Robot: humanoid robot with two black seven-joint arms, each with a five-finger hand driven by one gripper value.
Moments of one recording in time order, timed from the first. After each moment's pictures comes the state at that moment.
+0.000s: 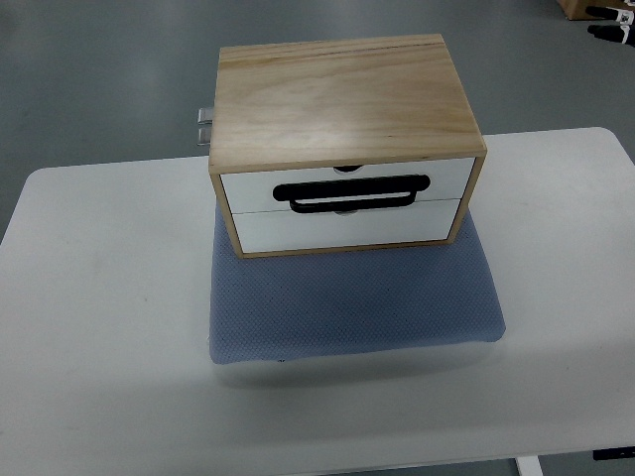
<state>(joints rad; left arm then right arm) -0.02 0.00 0.14 -0.14 0.10 -0.07 -0.04 0.88 -1.02 0.70 1.13 -0.17 0.45 0.03</state>
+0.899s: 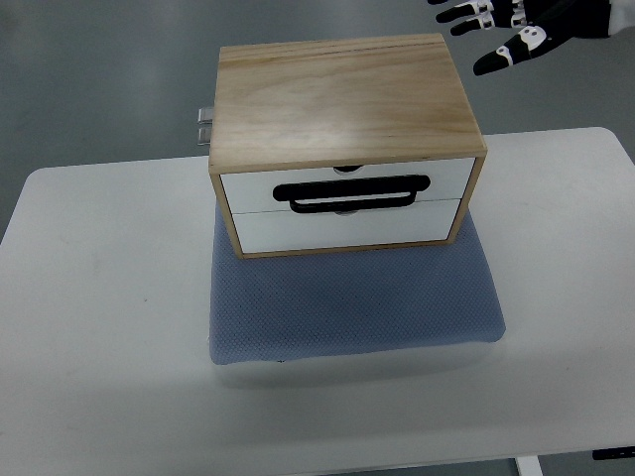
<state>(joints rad) -0.02 0.00 0.14 -0.14 0.10 -0.07 -0.04 1.59 -0.97 0.04 1.37 -0.19 0.54 -0.04</state>
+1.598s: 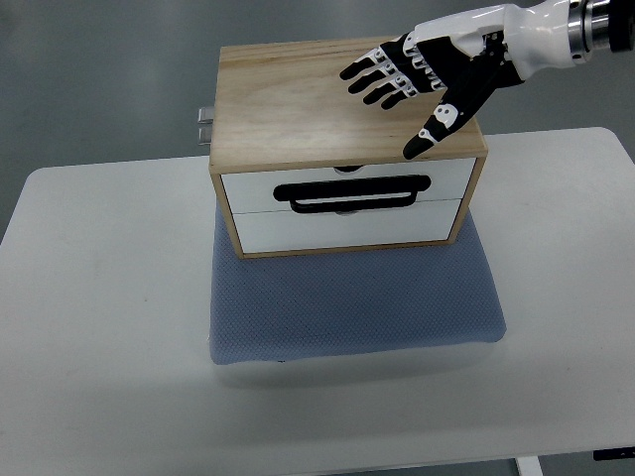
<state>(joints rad) -0.02 0.00 0.14 -0.14 0.10 -0.07 -0.04 1.83 -0.79 -0.30 1.44 -0.20 0.53 0.01</state>
